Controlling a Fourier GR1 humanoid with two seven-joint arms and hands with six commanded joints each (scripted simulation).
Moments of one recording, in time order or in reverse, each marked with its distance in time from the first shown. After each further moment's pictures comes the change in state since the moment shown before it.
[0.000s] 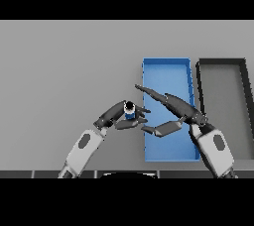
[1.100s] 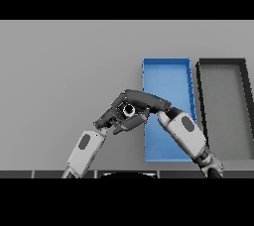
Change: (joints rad) left arm 0.035 -0.059 0.057 0.002 0.011 -0.097 0.030; right arm -0.290 0.186 0.150 0.232 -0.016 0.067 0.073
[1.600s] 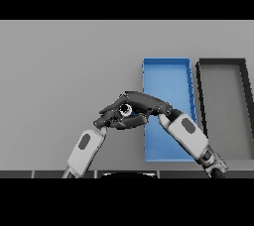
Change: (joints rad) left arm -0.005 -0.008 0.011 -0.019 -0.029 -0.010 0.022; right arm 0.005 -0.047 0.048 -0.015 0.007 -0.071 -0.147
